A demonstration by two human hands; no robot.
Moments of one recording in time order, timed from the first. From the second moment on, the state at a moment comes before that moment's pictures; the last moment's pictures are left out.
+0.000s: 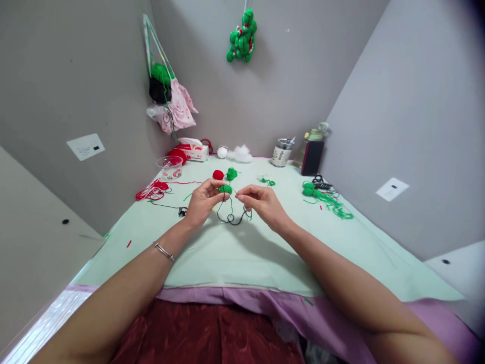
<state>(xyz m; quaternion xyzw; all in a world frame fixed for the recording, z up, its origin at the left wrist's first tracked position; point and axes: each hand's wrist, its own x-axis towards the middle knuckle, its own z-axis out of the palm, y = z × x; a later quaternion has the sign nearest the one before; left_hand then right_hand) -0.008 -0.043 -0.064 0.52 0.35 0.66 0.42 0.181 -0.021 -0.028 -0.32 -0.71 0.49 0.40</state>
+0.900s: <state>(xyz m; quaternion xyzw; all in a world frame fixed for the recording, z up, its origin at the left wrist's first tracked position) -0.005 -0.045 -0.061 0.50 0.35 0.65 0.45 0.174 -0.020 -0.044 -0.29 -0.72 0.50 0.39</state>
